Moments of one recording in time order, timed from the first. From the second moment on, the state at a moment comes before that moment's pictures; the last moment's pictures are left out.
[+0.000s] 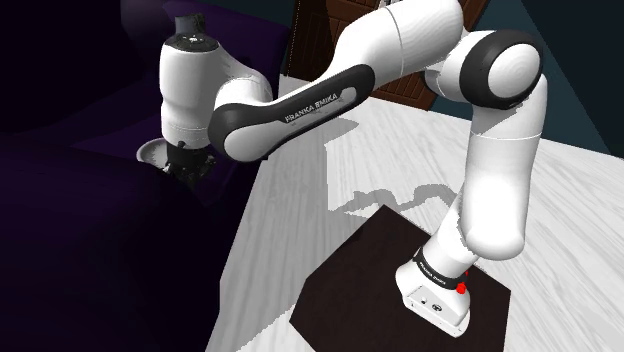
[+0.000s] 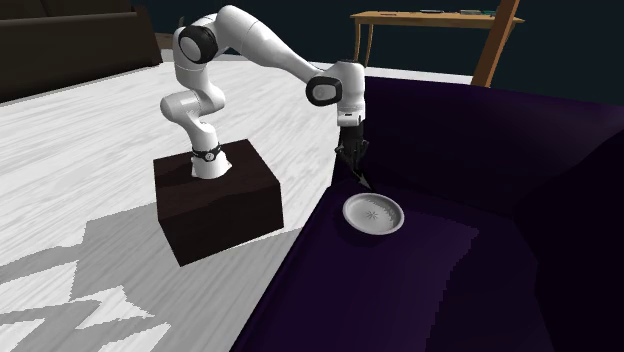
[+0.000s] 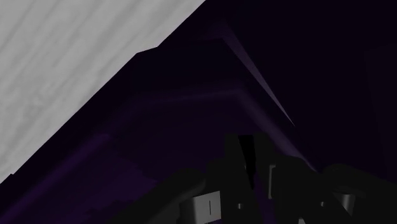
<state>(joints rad) 0.25 0.43 0.49 -1.76 -0.40 2.25 0.91</state>
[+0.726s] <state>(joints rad) 0.24 0.38 0.51 -1.70 -0.36 2.16 0.87</state>
